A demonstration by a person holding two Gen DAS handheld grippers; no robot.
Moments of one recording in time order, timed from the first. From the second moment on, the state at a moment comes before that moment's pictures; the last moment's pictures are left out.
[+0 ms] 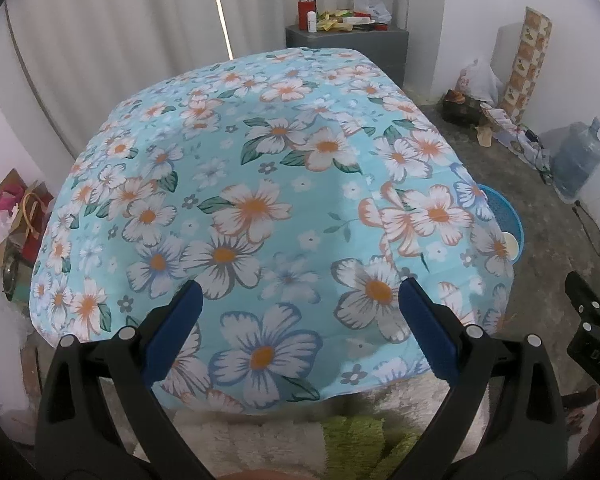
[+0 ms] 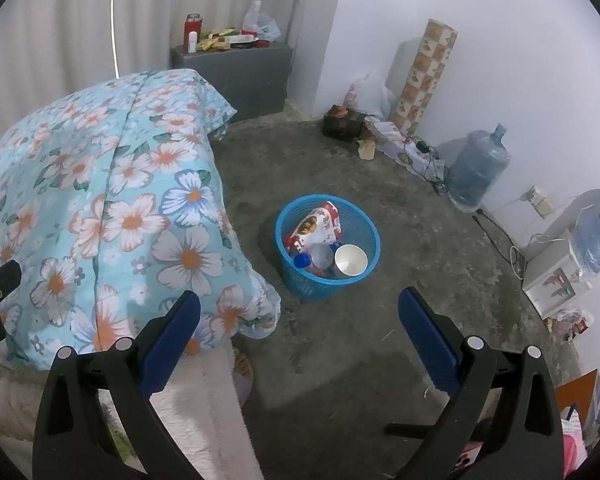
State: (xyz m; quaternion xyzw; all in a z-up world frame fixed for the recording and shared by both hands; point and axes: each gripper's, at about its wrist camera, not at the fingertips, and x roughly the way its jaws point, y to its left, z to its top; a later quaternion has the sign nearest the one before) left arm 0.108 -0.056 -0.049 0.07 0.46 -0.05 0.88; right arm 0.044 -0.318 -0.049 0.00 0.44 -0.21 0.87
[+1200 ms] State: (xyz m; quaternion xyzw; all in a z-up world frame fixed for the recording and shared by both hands) left arm 0.108 -0.064 -0.050 0.08 0.46 -0.06 0.88; right arm 0.043 -0.323 -0.047 0.01 0.44 -0.21 0.87
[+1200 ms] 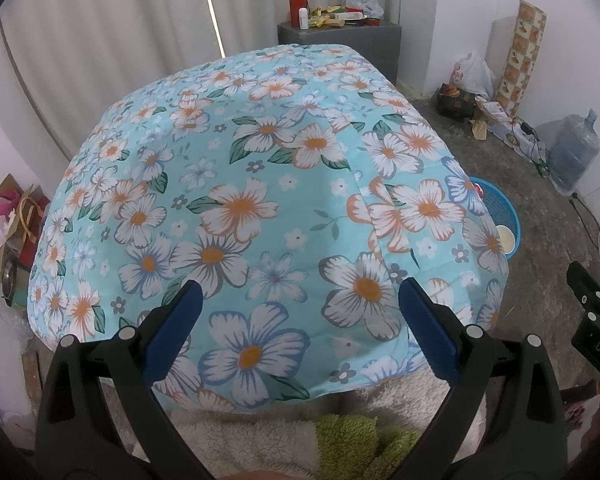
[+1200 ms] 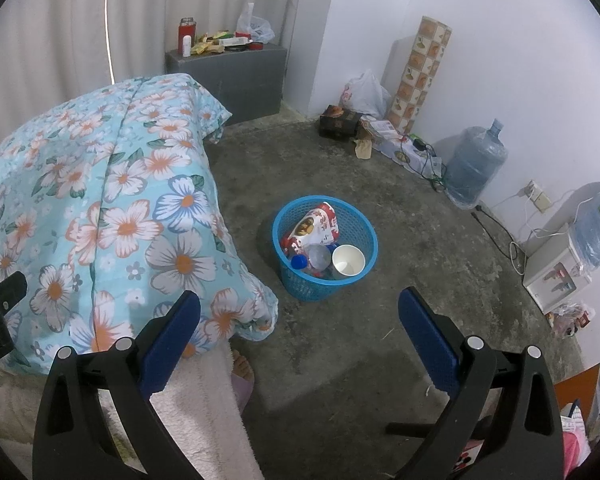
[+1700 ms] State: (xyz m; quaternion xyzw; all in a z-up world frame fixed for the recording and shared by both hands) left arm 0.108 -0.063 -0.051 0.08 0.46 -0.06 0.88; right arm 0.045 -0.321 -0.046 0.01 0.44 -0.21 0.87
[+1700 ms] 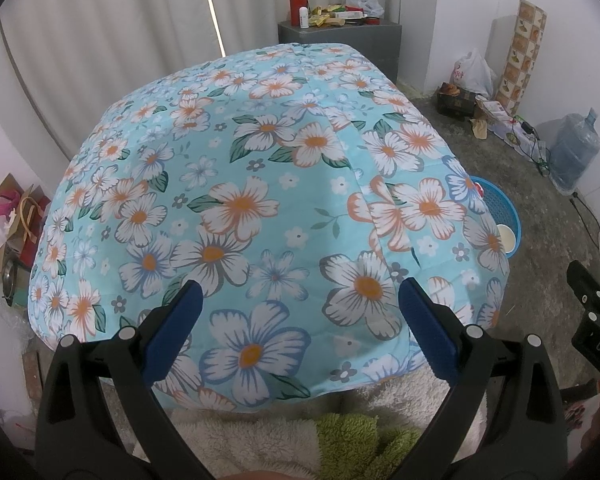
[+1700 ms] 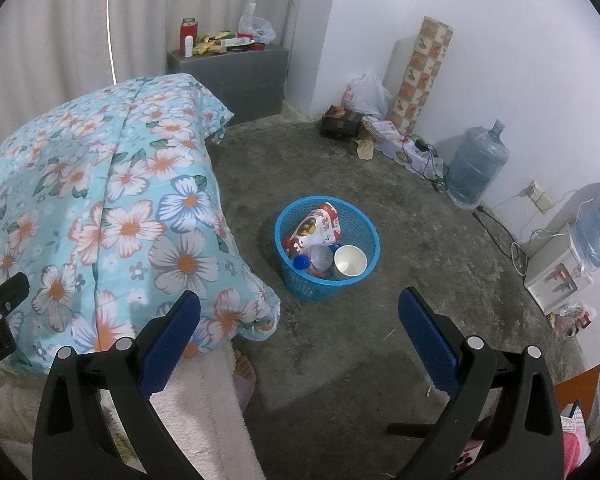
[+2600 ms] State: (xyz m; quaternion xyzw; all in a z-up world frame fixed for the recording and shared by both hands) left arm 0.108 -0.062 -0.051 0.08 0.46 -0.06 0.88; right arm 0.046 -0.317 -0.047 0.01 0.44 -0.21 0.87
